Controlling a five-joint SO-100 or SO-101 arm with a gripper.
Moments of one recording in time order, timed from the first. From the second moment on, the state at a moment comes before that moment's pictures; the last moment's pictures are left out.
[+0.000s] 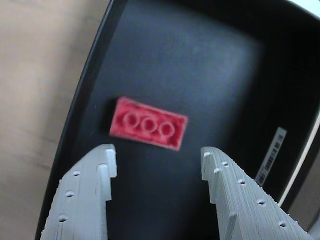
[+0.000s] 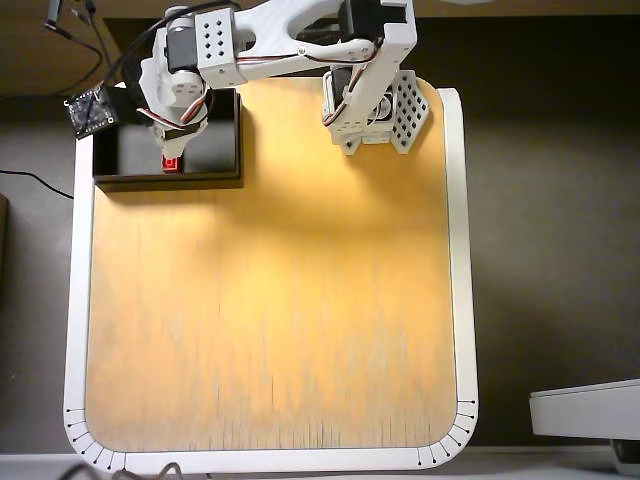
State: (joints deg) arm 84.4 100.1 105.7 62.1 196.6
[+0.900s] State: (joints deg) arm 51.9 126.5 107.4 49.3 172.5
